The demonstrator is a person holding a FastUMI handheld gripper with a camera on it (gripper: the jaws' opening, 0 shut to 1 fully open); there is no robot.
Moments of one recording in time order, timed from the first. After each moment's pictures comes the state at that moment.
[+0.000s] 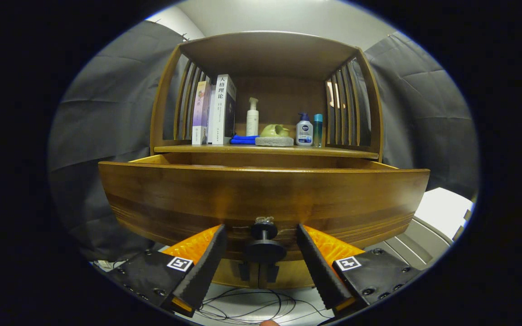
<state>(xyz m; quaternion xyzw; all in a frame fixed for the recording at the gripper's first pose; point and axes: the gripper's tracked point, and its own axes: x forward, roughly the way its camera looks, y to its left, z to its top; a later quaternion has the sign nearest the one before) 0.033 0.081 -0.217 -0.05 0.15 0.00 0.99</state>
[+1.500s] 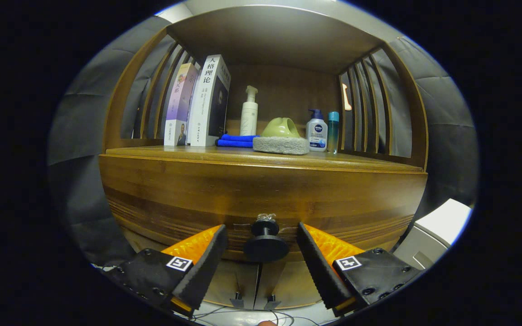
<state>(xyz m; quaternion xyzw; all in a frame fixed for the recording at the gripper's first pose) 0.165 0.089 -0.238 -0.07 0.14 -0.02 0.99</state>
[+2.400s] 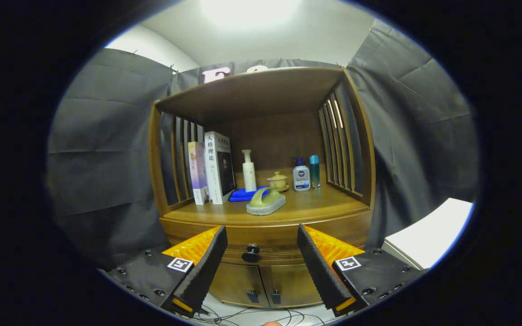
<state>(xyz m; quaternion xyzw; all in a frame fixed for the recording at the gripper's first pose) 0.038 0.037 -0.062 0.02 0.08 0.06 1.00</state>
